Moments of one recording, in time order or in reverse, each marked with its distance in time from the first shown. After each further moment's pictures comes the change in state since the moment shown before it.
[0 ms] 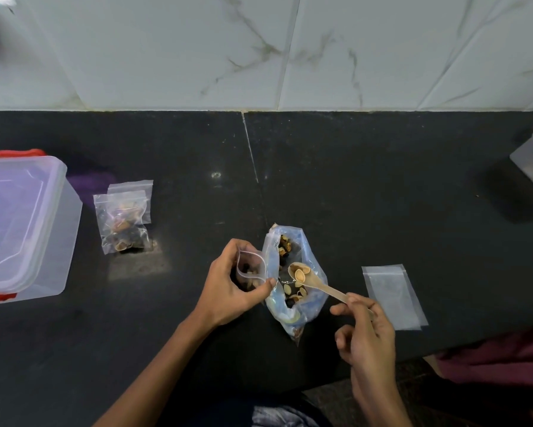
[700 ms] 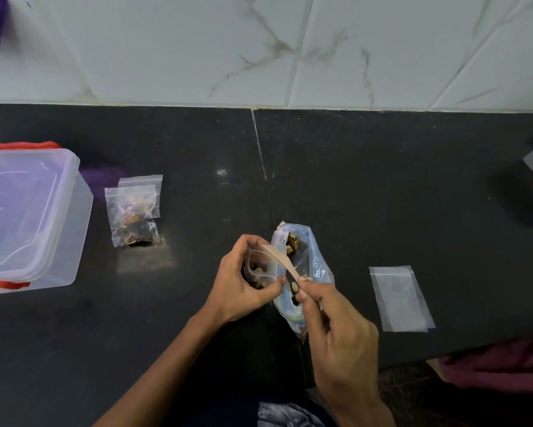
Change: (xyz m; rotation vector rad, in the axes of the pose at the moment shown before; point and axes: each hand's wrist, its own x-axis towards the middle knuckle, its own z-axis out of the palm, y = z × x) left_hand -0.001 0.002 0.005 -0.027 0.026 0.023; right_hand -0.024 0.001 0.027 -0.606 -0.152 -1.156
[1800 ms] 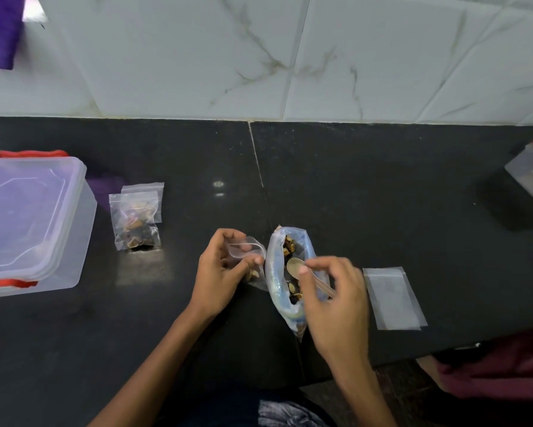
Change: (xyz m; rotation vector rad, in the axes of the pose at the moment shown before) left_hand -0.002 0.020 -0.018 -0.158 0.137 -0.171; right_hand 0.016 0.014 0.007 0.014 -0.014 0.376
